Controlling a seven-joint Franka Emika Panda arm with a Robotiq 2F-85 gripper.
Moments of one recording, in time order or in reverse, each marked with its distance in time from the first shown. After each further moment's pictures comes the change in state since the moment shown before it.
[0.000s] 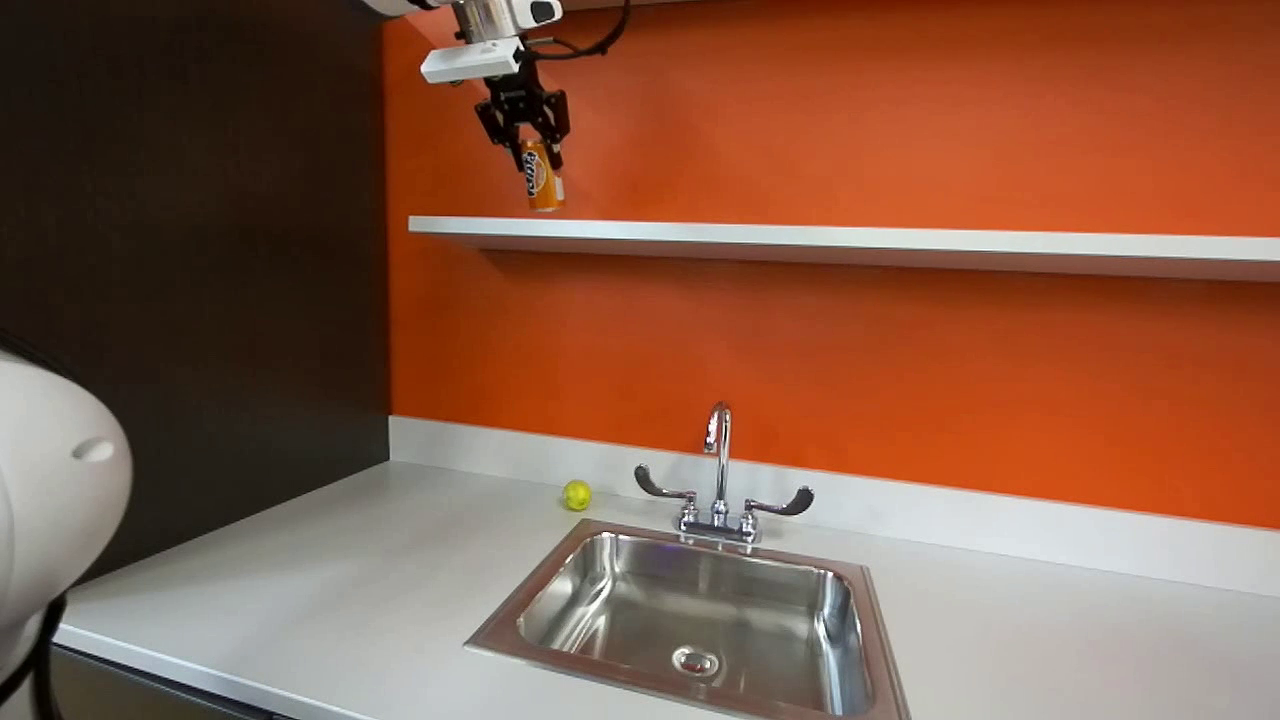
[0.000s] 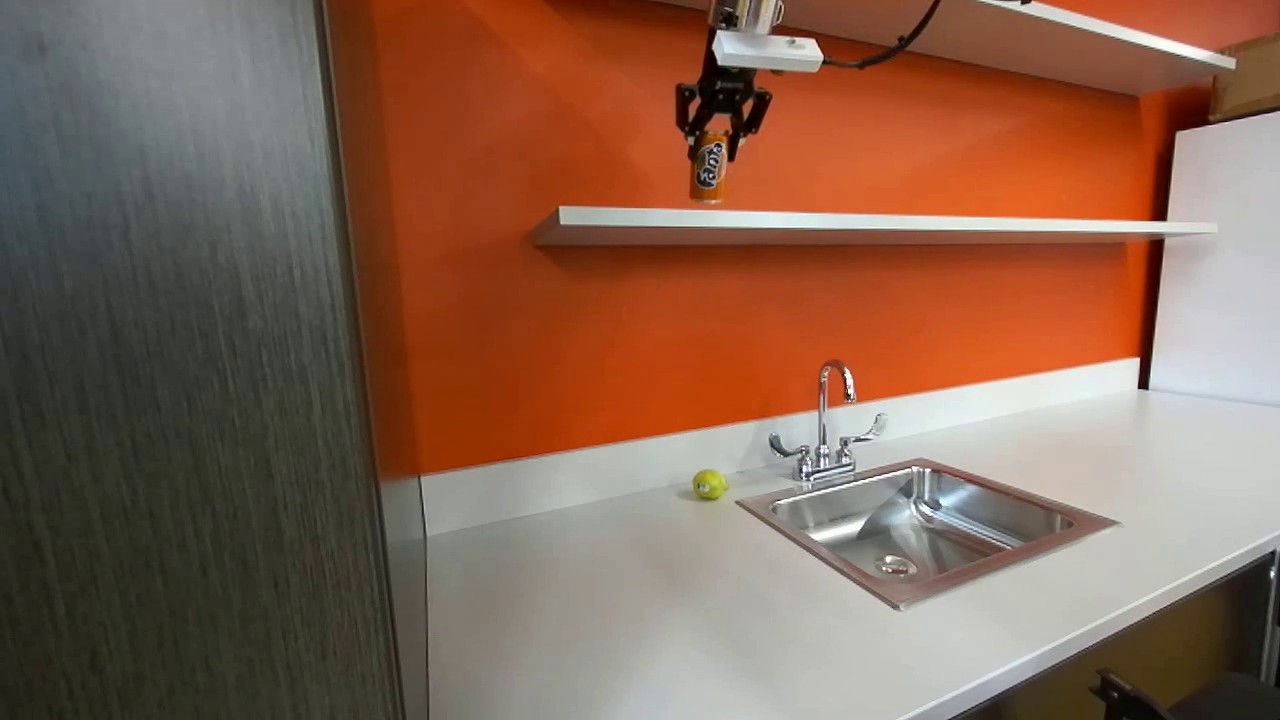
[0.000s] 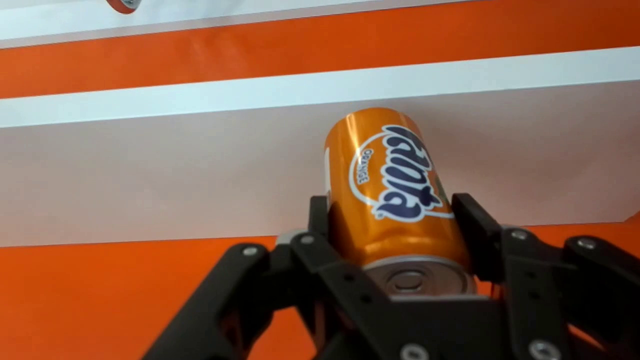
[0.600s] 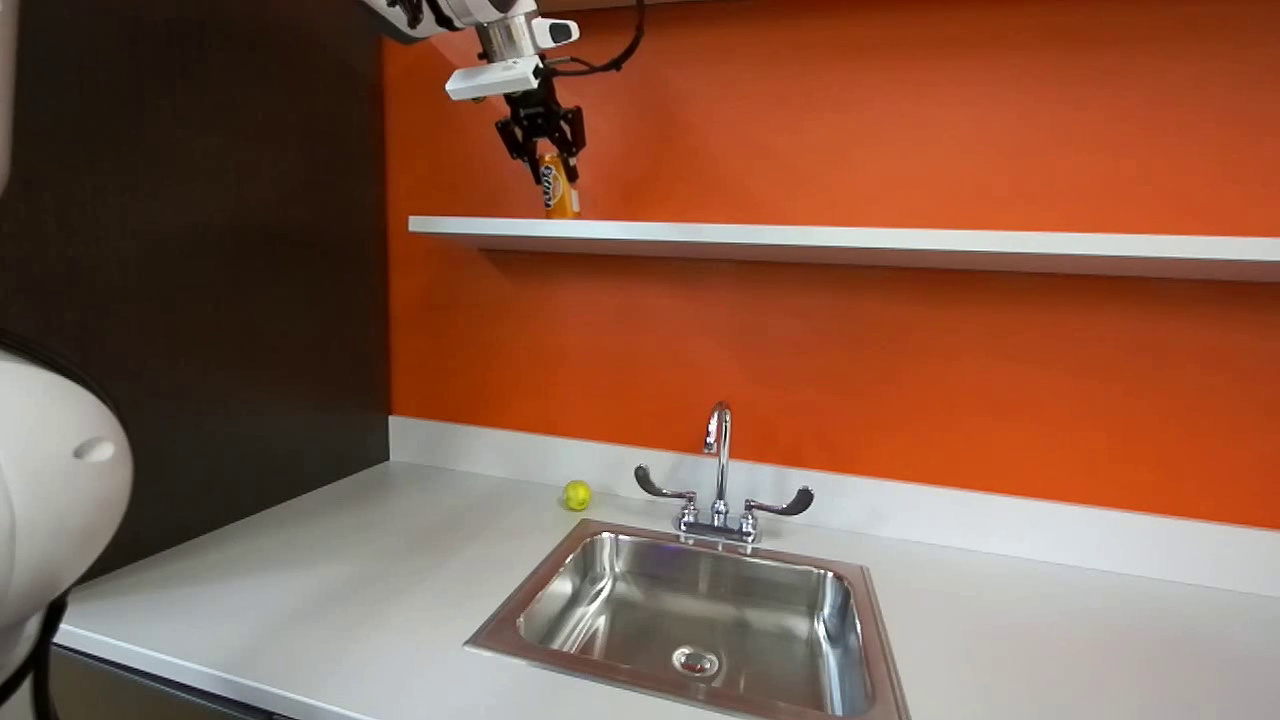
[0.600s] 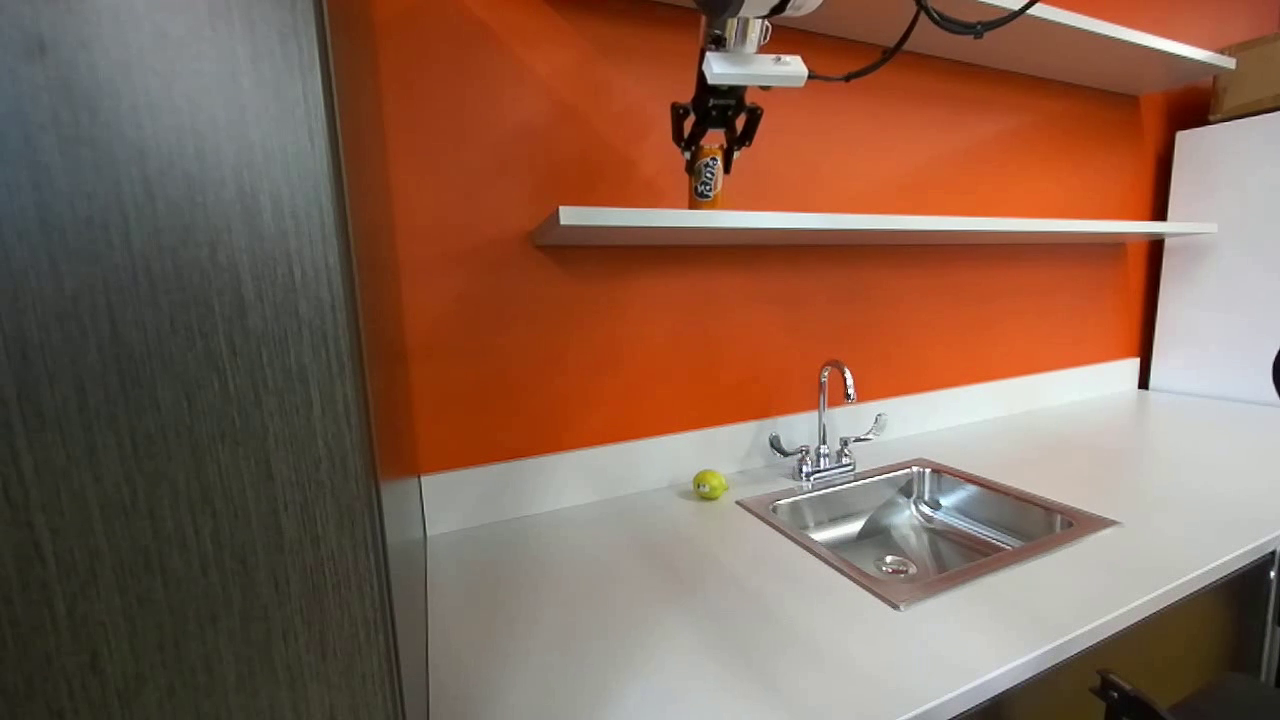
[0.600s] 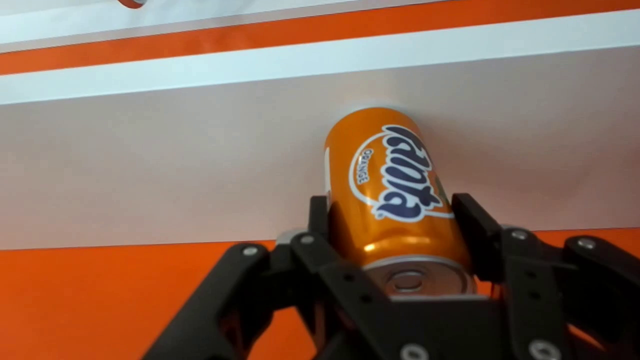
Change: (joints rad) arm 0.001 0.138 -0.012 0.168 -0.019 -0.072 0.000
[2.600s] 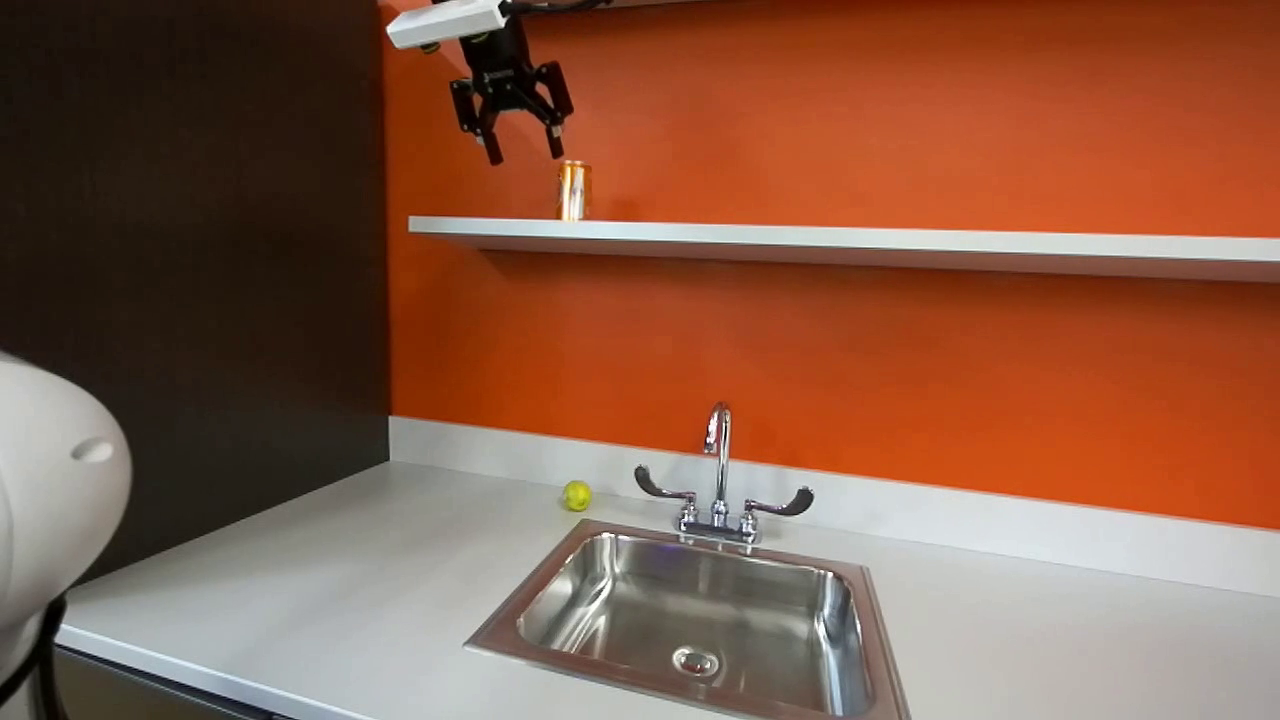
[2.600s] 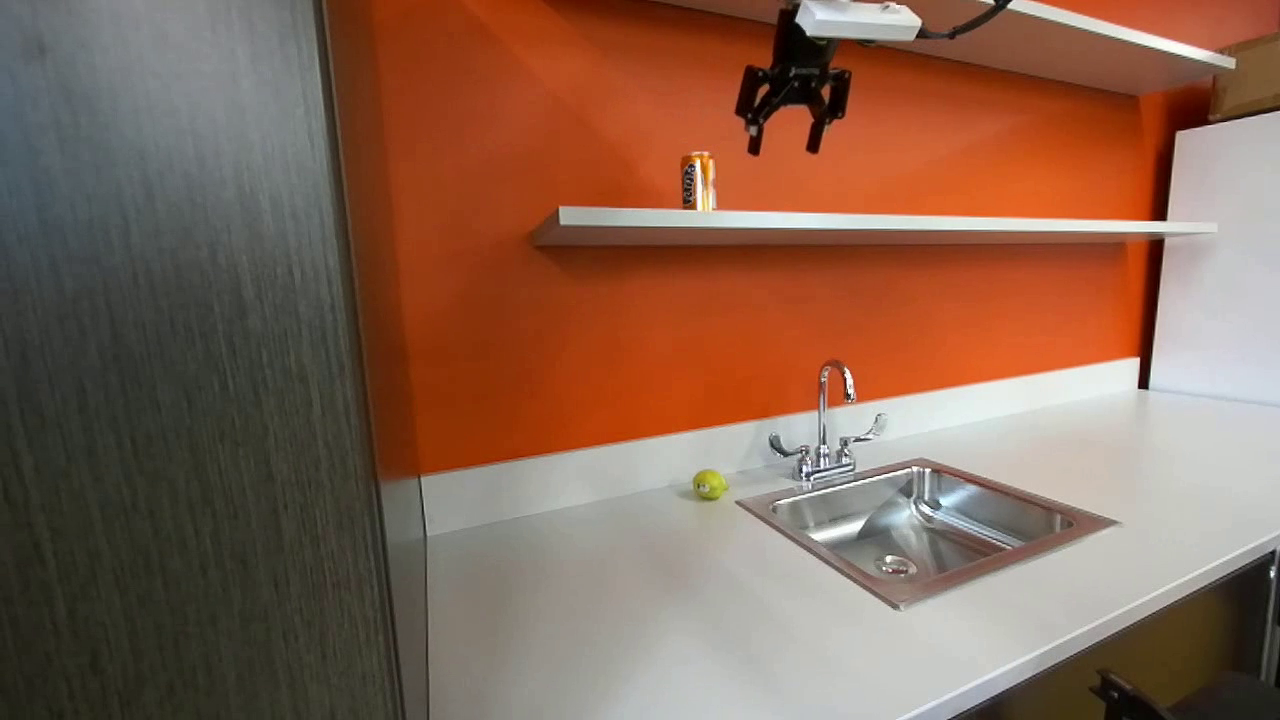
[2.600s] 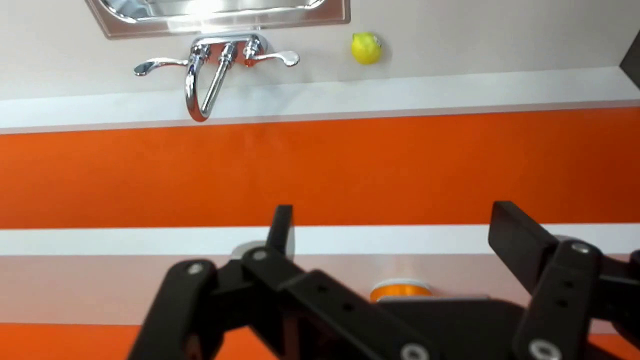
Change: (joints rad) arm -0.002 -0.457 -0.049 -0.509 0.056 -0.029 -0.110
